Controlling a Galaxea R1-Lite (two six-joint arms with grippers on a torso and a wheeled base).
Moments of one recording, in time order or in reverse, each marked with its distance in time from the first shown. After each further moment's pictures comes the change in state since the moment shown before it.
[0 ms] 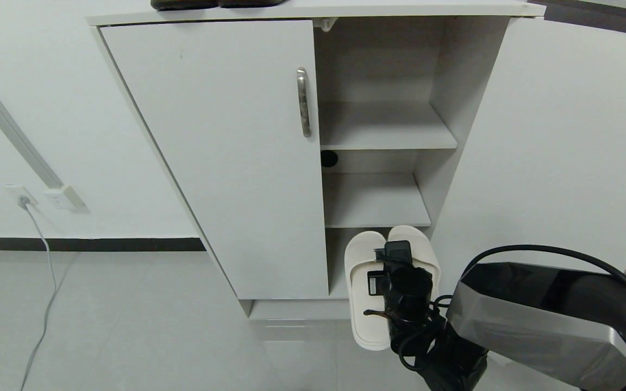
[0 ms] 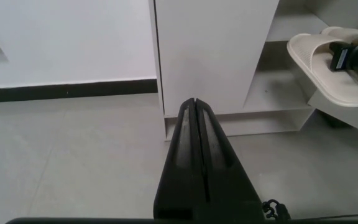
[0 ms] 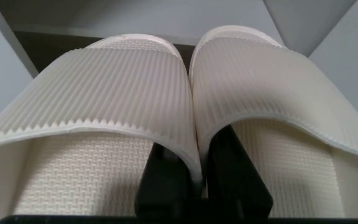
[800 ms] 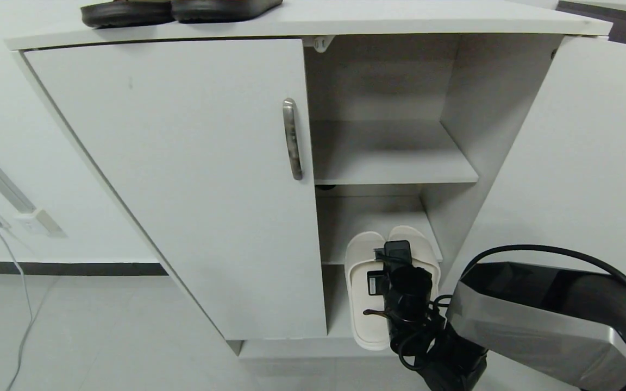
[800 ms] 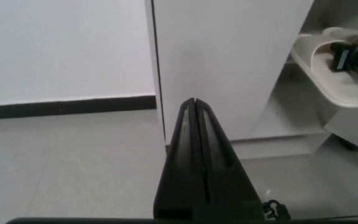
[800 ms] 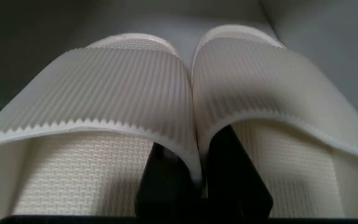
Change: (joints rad) left arm 0.000 0.000 0.000 -0.001 -0.001 0.000; right arm -0.001 0.000 -0.003 0.002 0.000 -0.001
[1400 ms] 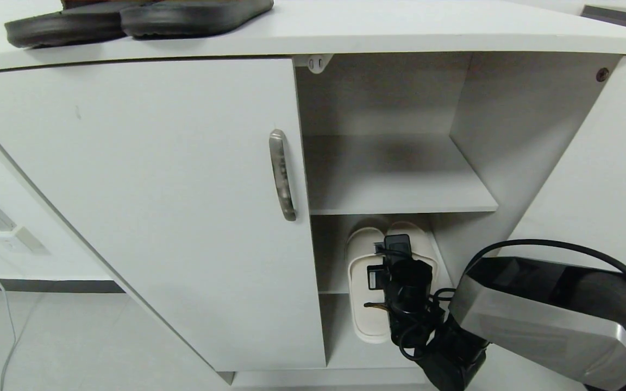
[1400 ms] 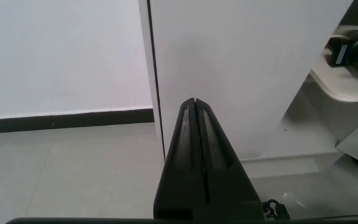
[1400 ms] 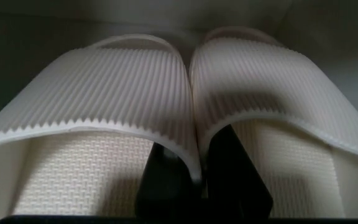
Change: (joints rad) left arm 0.000 0.000 0.001 0.001 0.000 -0.002; right arm -0.019 -0.010 -0.037 0.050 0.030 0.000
